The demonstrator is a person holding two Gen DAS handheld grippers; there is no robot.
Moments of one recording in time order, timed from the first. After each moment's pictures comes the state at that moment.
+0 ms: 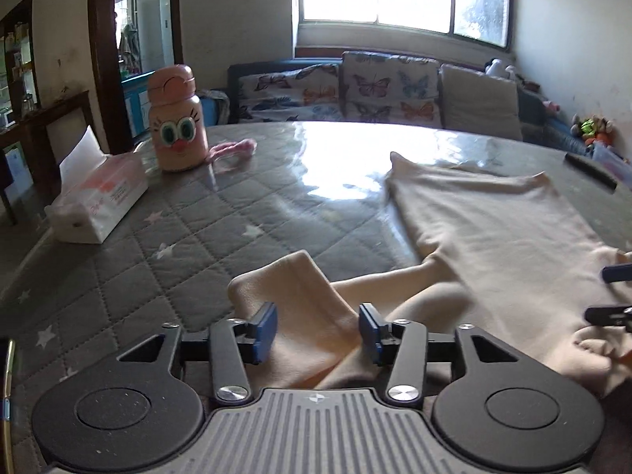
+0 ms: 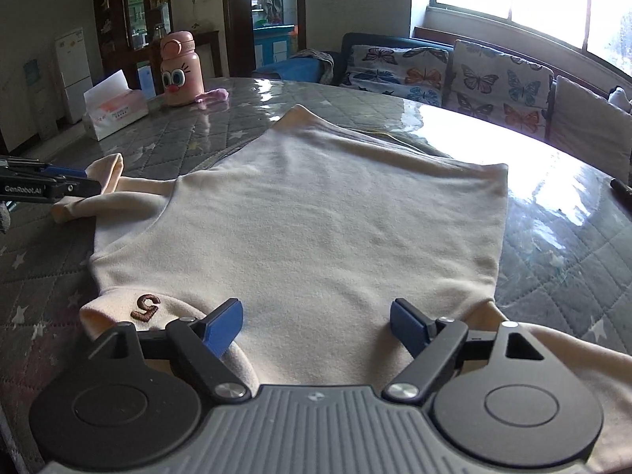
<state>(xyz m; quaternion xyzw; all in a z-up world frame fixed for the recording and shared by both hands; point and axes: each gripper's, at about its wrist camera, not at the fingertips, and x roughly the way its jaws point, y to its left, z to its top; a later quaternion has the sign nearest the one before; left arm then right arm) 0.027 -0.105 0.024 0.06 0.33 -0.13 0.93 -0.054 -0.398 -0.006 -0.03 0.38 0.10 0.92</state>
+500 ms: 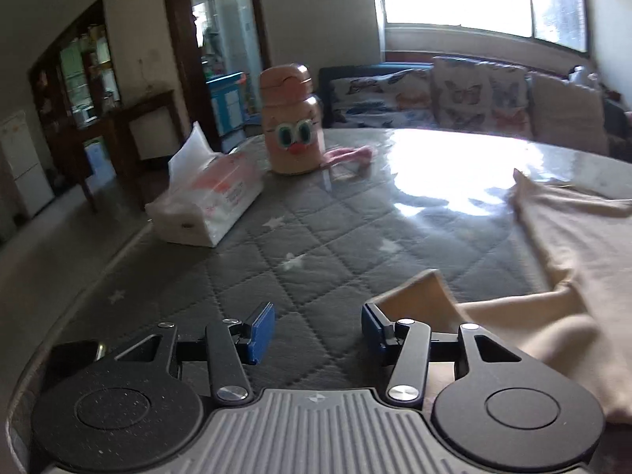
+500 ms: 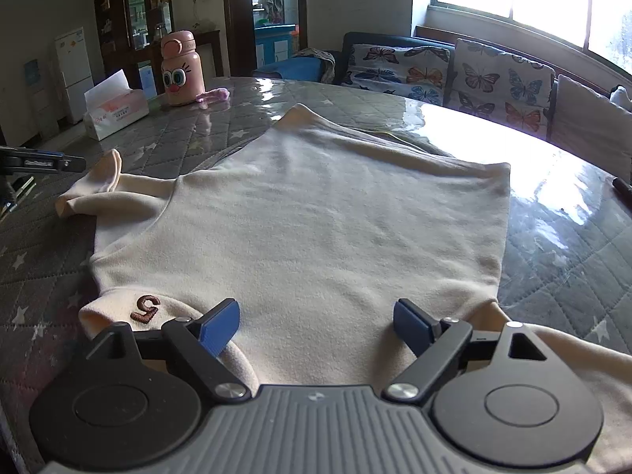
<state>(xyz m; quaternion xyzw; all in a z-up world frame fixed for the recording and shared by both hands) 0.043 -0.058 0.034 0.07 0.32 -0.02 0.95 -0.052 -0.399 -0.006 -0.03 0.38 0.10 0.92</state>
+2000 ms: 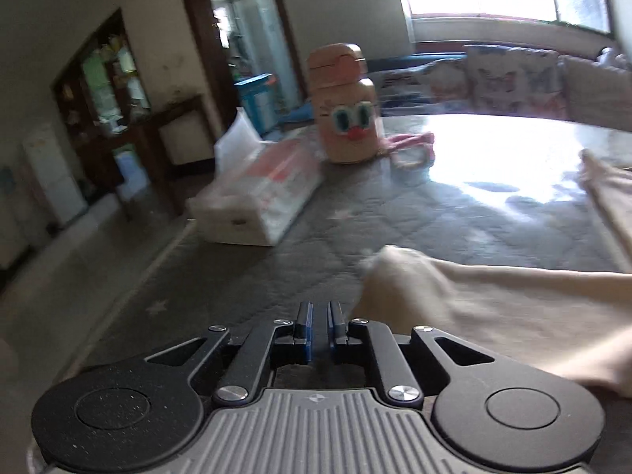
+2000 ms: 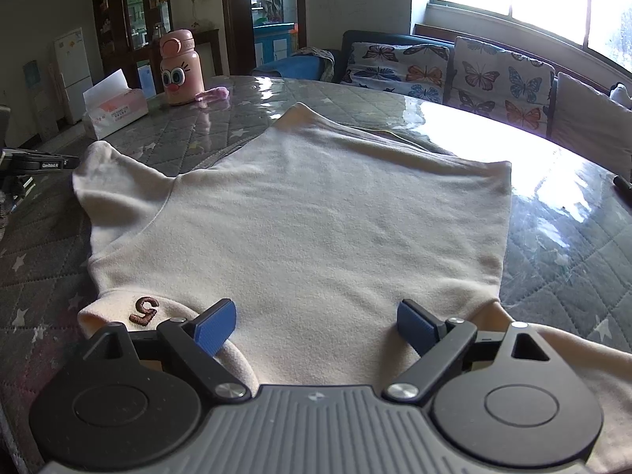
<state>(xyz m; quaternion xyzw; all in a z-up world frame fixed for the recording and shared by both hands) 0.084 -0.018 0.008 0.10 0.32 0.06 0.94 -0.051 -0.398 -0.005 -0.02 0.38 0.10 0.92</state>
